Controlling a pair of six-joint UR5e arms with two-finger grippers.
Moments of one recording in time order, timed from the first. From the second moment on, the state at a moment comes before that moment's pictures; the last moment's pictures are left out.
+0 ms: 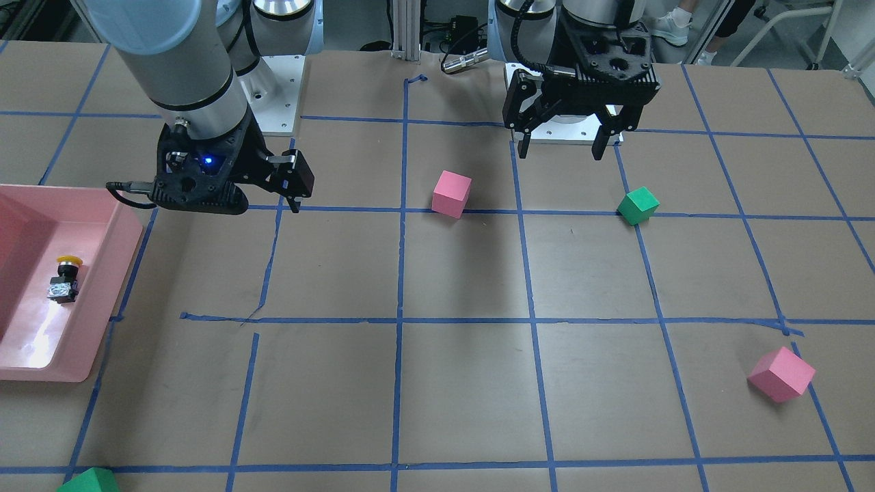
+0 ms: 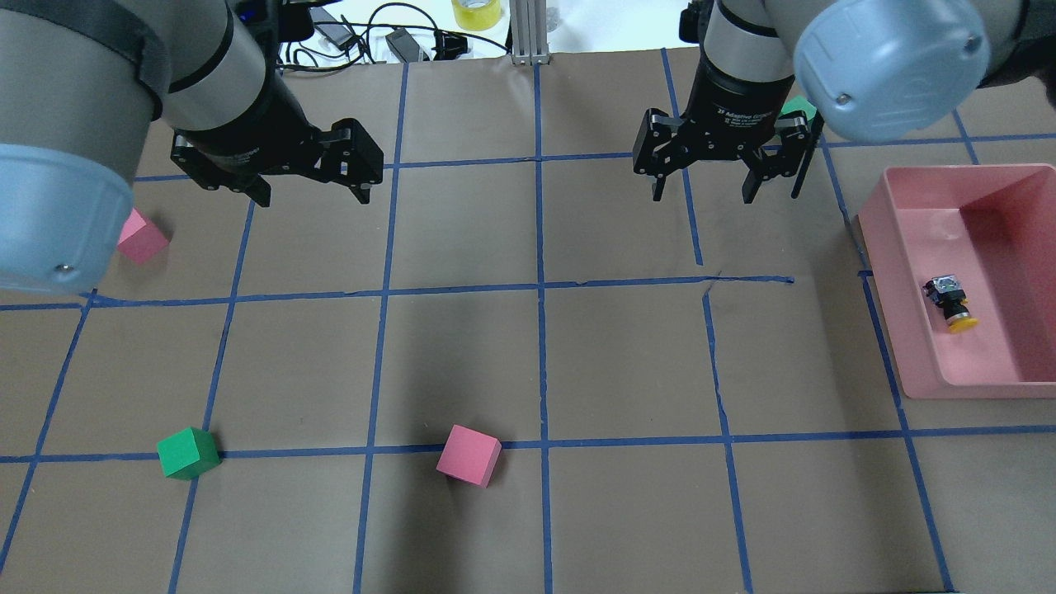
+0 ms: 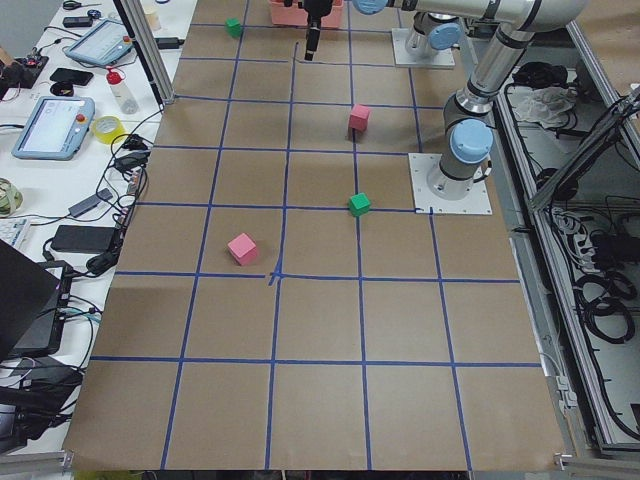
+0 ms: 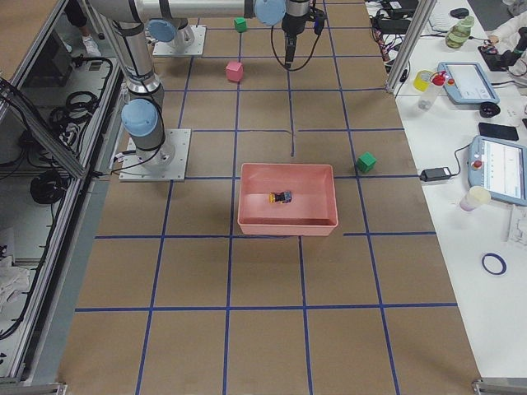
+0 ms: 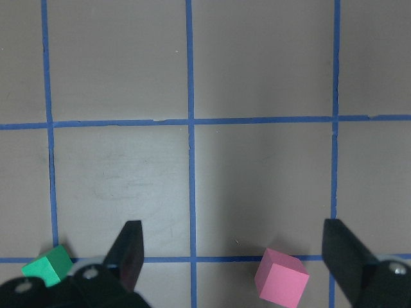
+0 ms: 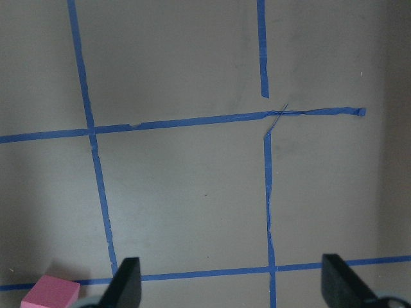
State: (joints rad) left arm -1.69 -1.48 -1.63 -1.43 1.61 -0.12; right arm 1.68 -1.45 1.52 -1.58 -1.54 0.19
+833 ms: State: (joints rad) left arm -1.69 -1.48 -1.63 -1.43 1.61 -0.12; right arm 1.38 -1.46 1.52 -1.69 -1.58 -0.21
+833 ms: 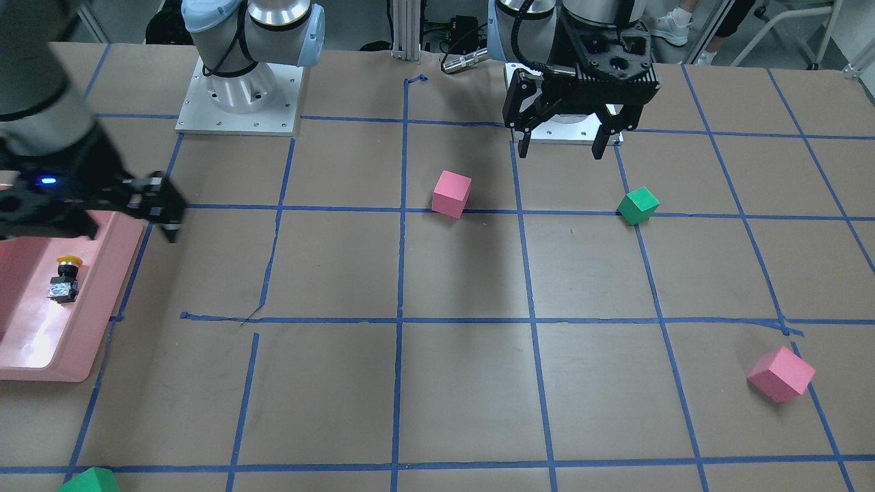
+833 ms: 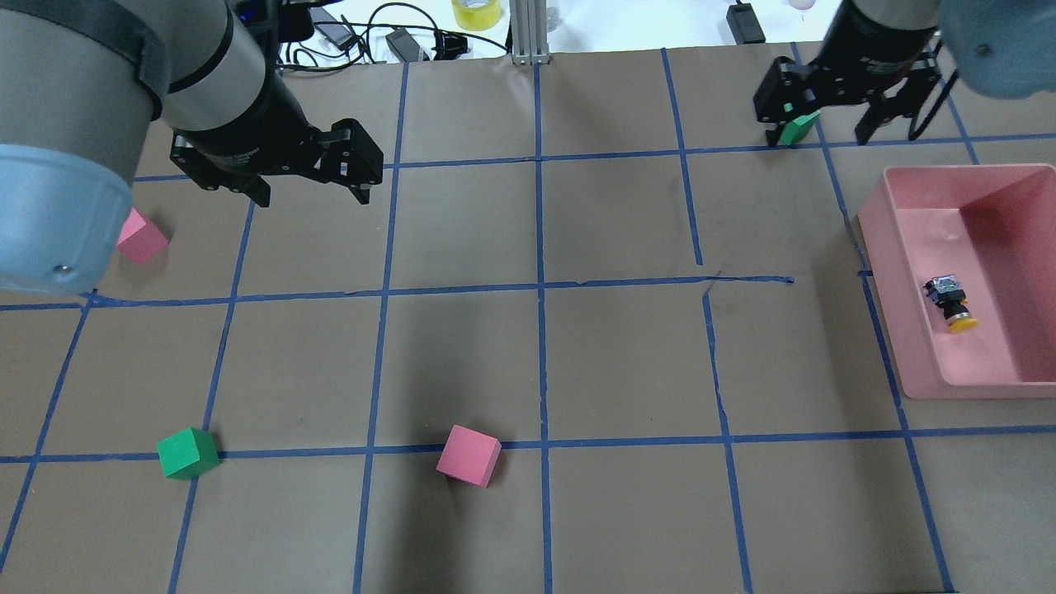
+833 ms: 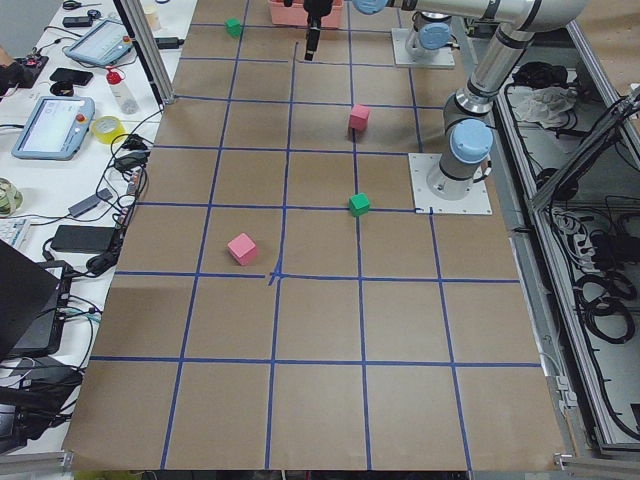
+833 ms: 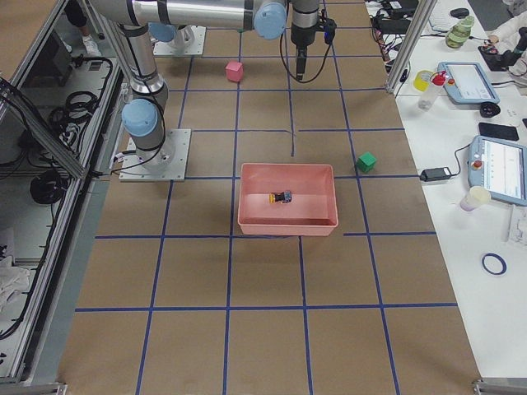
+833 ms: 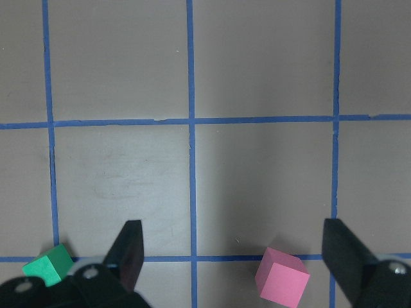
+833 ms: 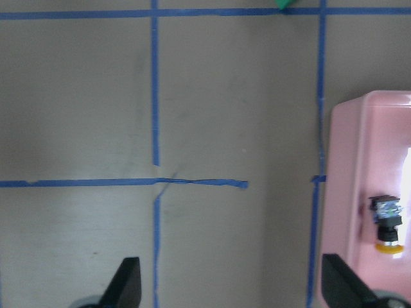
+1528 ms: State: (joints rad) left arm -1.69 -1.47 -1.63 -1.43 1.61 -0.12; right arm 0.99 -1.35 1.84 -2.13 -1.58 -0.70
